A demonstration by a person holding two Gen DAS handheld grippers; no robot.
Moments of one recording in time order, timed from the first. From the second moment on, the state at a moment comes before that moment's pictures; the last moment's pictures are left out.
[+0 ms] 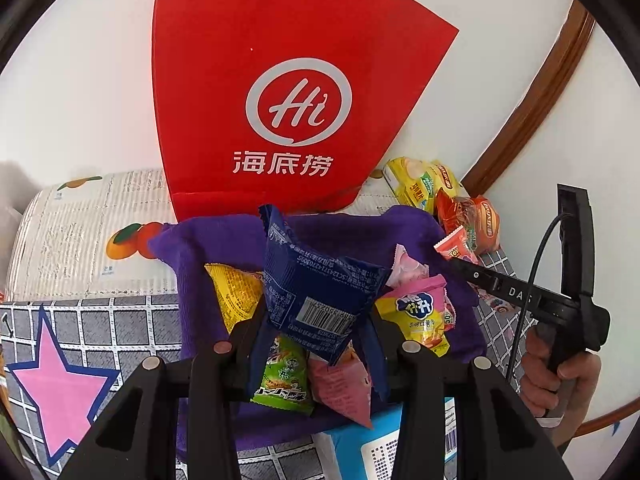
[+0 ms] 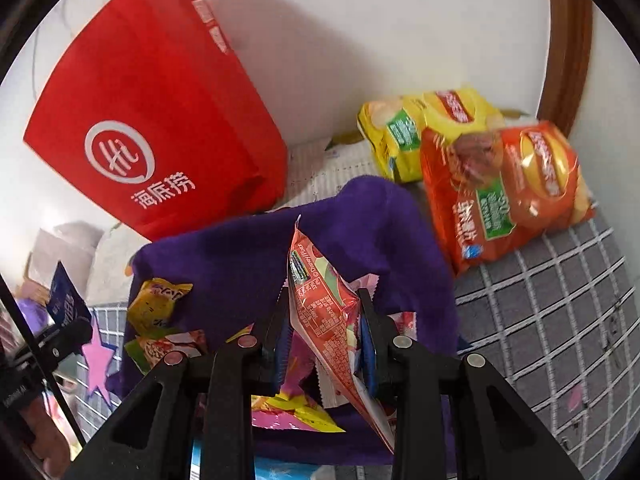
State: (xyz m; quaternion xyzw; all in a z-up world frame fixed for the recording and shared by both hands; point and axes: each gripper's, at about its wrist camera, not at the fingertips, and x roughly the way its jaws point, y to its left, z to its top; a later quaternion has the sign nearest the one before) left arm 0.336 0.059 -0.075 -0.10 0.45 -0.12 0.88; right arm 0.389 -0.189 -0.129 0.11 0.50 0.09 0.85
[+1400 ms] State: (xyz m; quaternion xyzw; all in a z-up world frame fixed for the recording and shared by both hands) left arm 0.355 0.070 -0.107 -0.15 0.52 -0.12 0.84; right arm 0.379 -0.168 -0.111 0.10 0.47 0.10 0.87
